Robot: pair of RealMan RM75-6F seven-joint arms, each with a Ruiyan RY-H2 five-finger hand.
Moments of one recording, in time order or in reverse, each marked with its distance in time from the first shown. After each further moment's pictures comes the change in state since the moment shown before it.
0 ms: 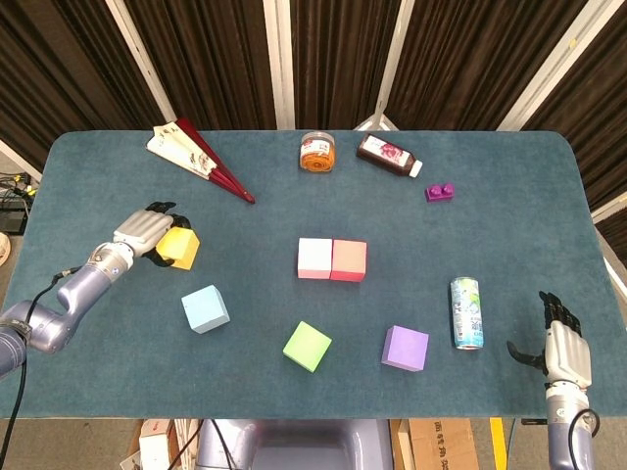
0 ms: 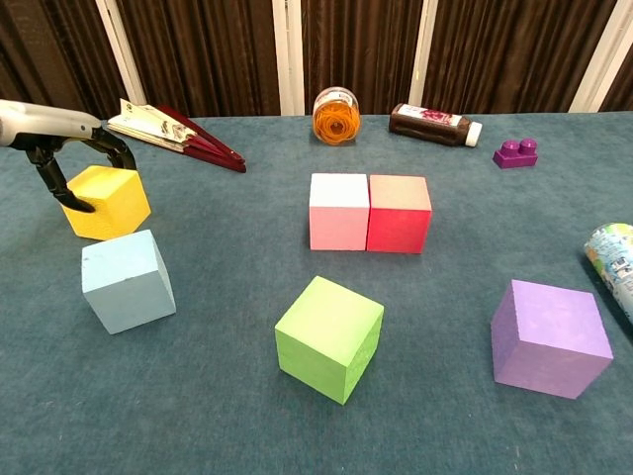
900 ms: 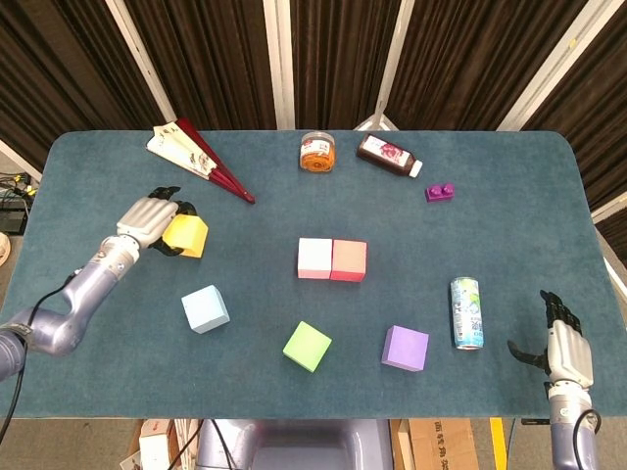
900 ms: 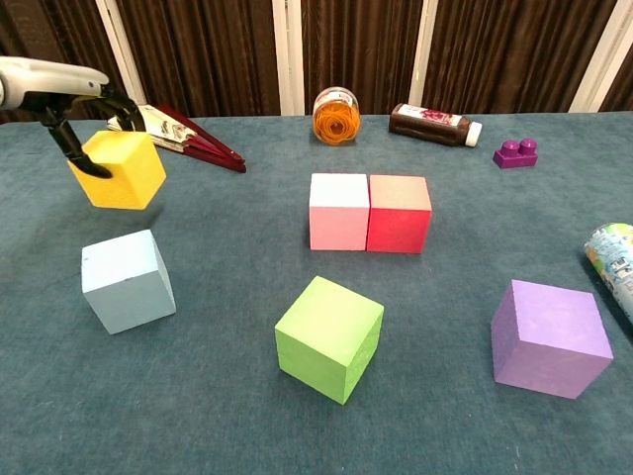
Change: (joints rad) left arm -0.017 0.063 -0.067 -0.222 -0.334 0.098 0.317; right arm -0.006 0.022 0.006 -0.005 -0.013 -0.022 0.058
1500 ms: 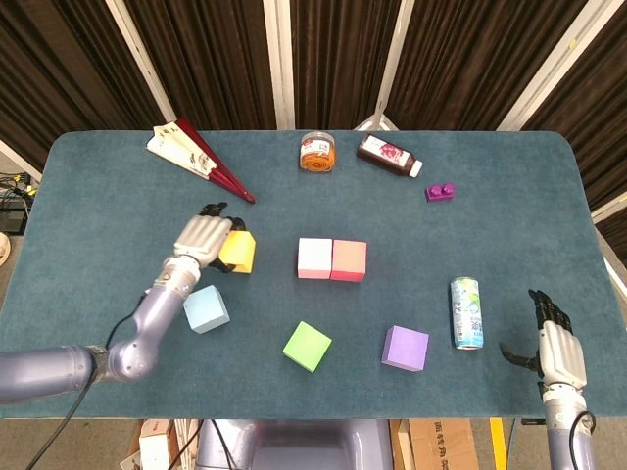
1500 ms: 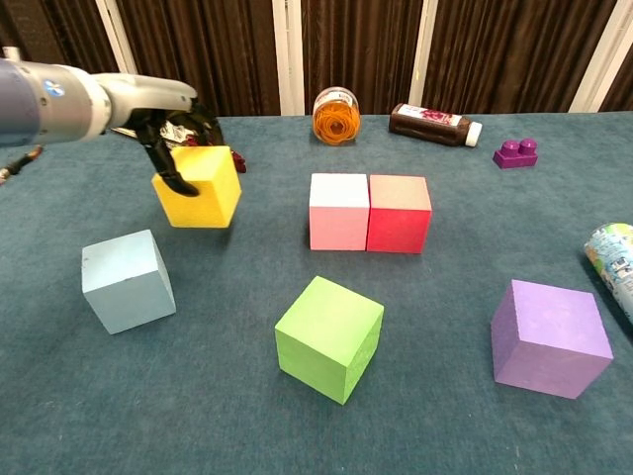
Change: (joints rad) left arm -0.183 -0.119 -0.017 -0.323 -0.588 0.301 0.536; right arm -0.007 0.007 -0.036 -0.034 -0.094 0.021 -0.005
